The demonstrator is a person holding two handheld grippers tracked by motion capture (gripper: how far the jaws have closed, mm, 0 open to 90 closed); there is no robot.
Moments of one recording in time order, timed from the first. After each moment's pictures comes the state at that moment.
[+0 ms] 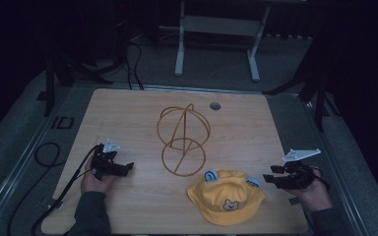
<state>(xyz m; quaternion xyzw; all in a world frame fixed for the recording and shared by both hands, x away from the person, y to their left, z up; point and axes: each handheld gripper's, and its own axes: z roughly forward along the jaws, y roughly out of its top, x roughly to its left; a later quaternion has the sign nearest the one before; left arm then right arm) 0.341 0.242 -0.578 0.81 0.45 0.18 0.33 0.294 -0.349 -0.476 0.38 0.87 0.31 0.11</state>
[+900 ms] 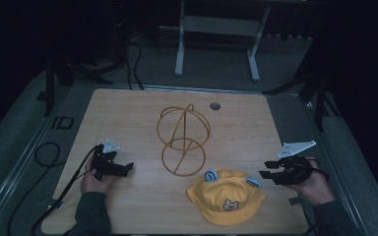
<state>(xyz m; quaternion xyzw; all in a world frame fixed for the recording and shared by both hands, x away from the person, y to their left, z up) 0.340 0.242 -0.577 0.81 0.46 0.18 0.32 0.295 -0.325 -0.441 0.31 0.90 0.30 0.10</state>
